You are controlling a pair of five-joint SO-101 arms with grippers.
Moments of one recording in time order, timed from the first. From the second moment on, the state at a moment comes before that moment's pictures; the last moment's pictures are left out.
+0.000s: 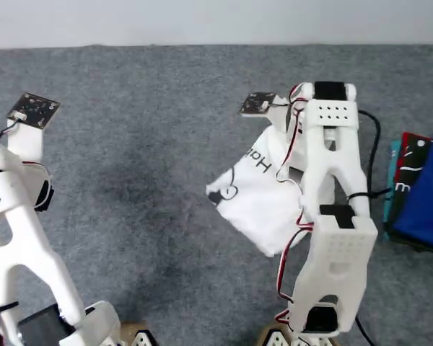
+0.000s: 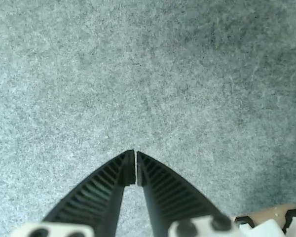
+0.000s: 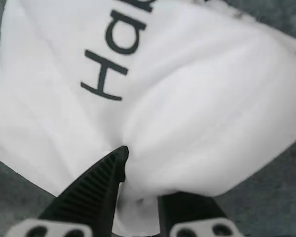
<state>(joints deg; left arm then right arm) -31.5 -16.7 8.0 99.4 -33.8 -2.0 32.2 -33.7 100.7 70.8</state>
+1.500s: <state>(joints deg) -31.5 -16.7 8.0 99.4 -33.8 -11.3 9.1 6.5 97.2 -1.5</state>
